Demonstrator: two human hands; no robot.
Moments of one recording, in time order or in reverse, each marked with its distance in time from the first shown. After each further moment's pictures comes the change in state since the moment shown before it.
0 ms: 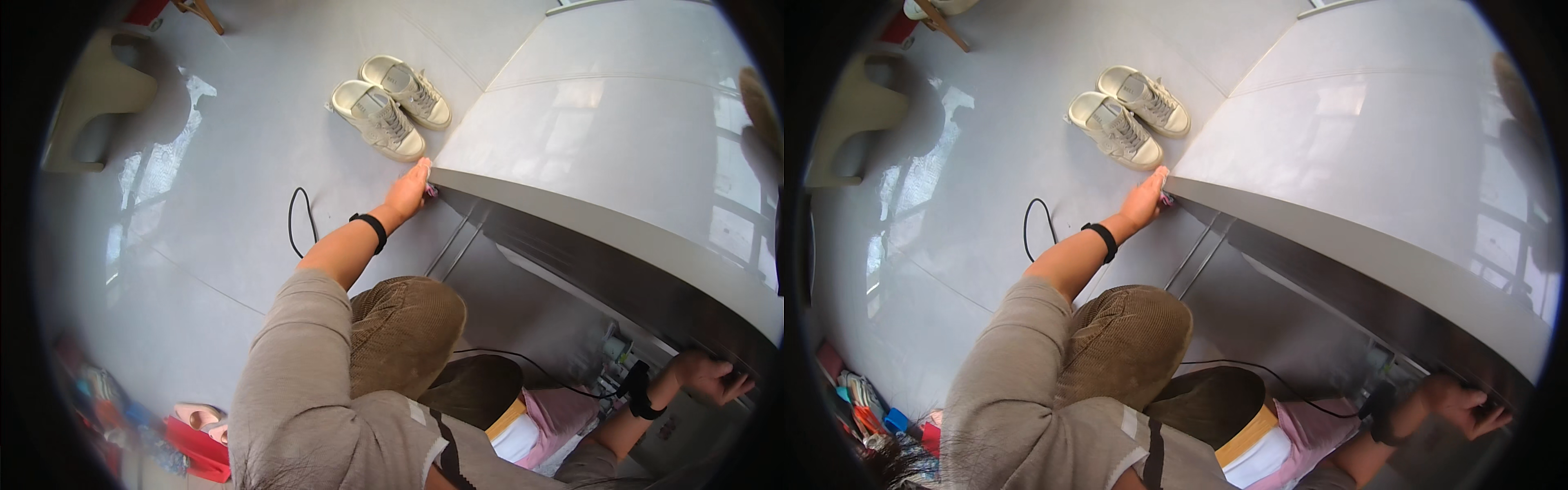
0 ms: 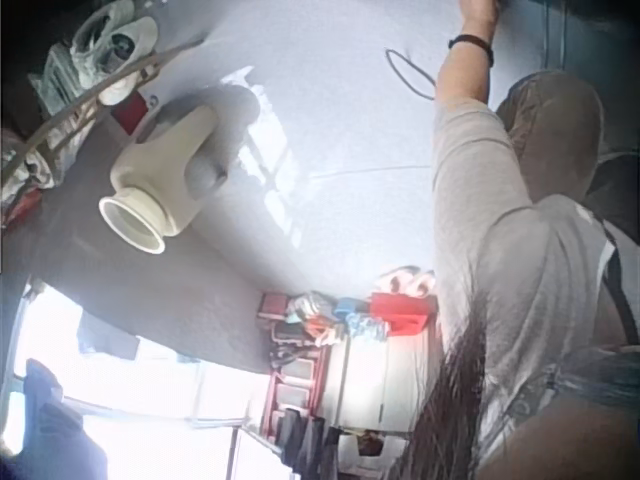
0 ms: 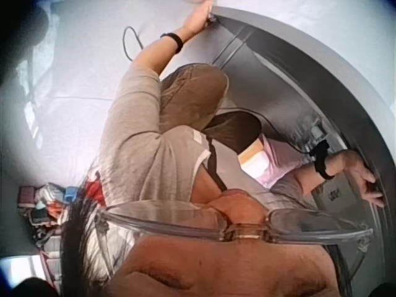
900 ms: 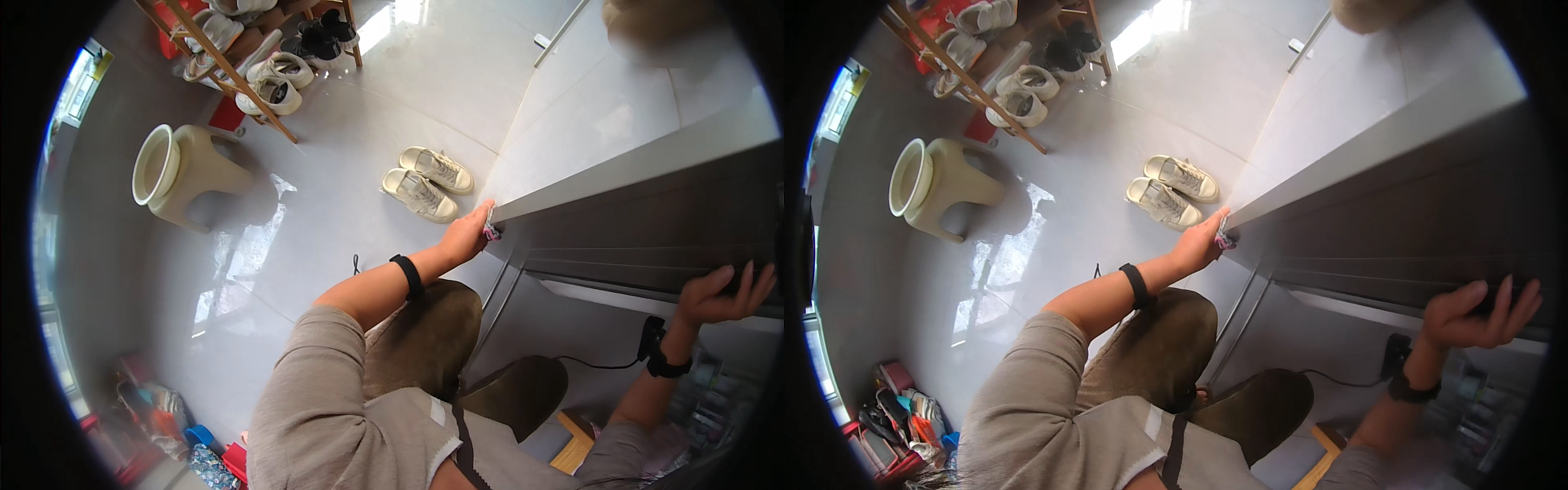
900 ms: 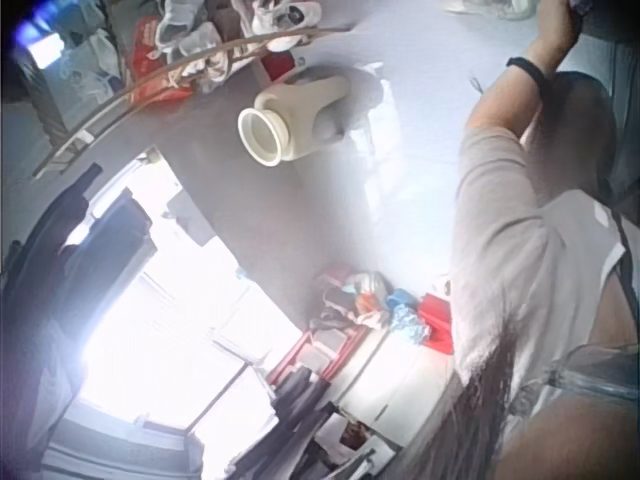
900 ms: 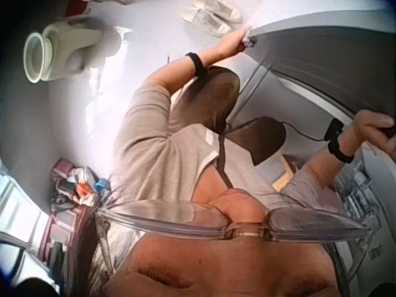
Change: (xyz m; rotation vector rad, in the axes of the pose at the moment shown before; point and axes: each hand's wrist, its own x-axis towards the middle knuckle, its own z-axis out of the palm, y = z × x) left_hand -0.017 0.198 -0.112 0.094 0.004 0.308; right_hand 0.004 -0.021 -0.003 -0.037 -0.044 0.025
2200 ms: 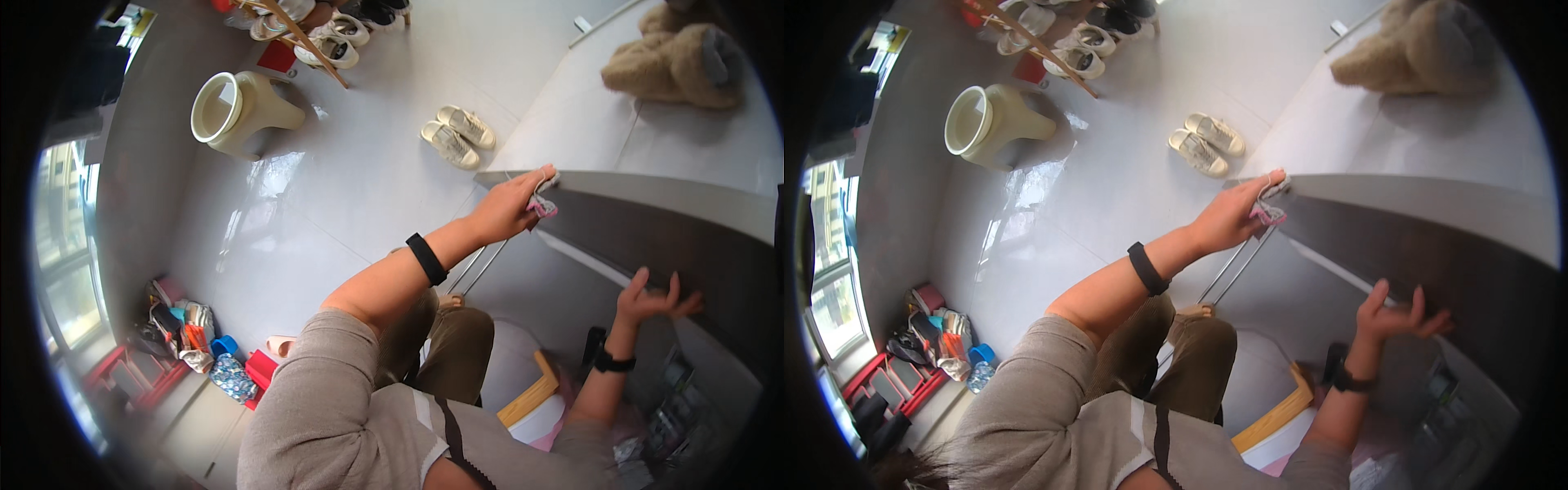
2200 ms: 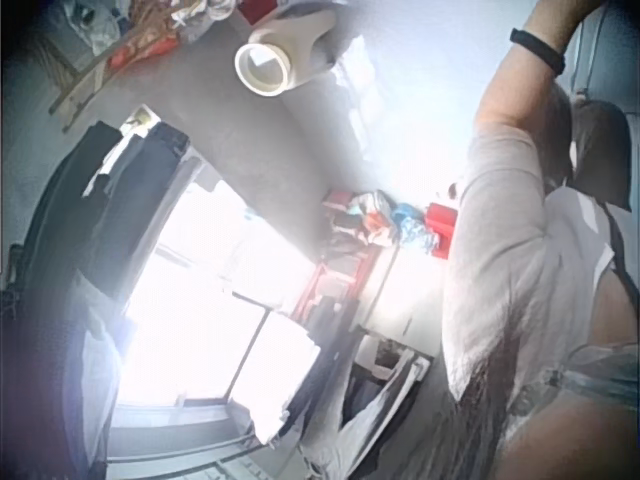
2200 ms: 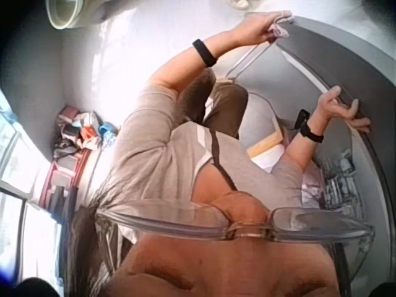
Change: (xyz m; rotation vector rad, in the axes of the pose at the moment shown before) left_hand 0.004 0.238 -0.161 -0.314 0.063 -0.002; right_hand 0.067 0.010 -0.048 0.152 -0.374 0.412
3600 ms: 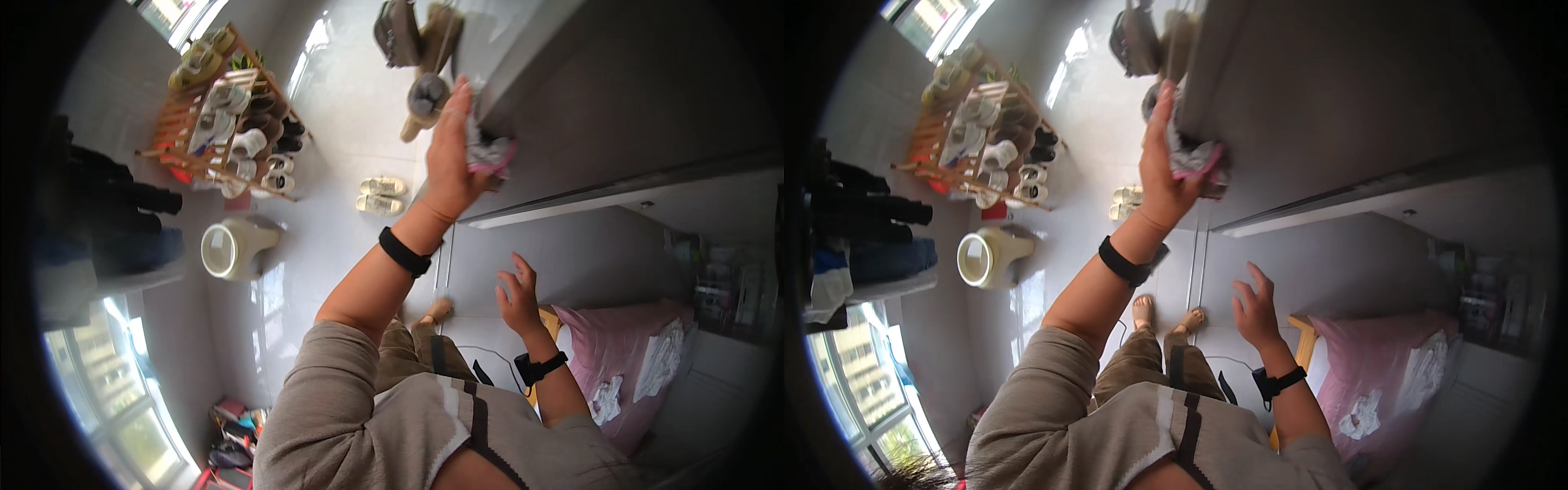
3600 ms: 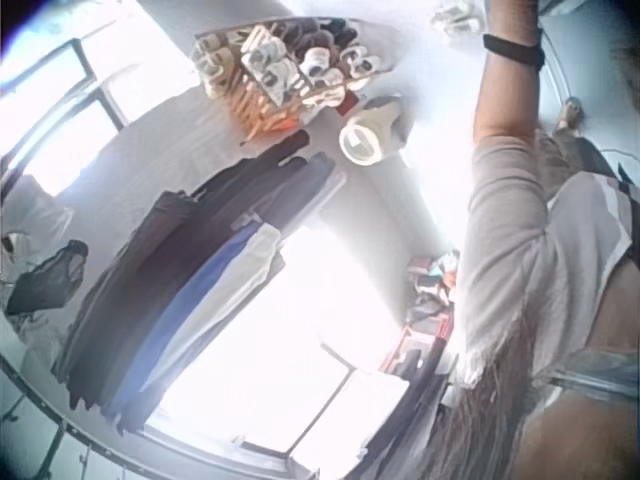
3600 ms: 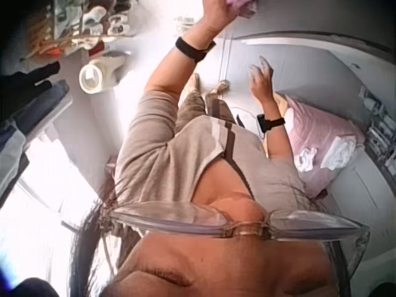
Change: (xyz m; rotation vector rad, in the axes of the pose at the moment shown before) left_hand 0.125 0.382 -0.023 0.039 0.298 0.619; right_hand 0.080 -0.055 -0.240 0.618 -0.821 0.595
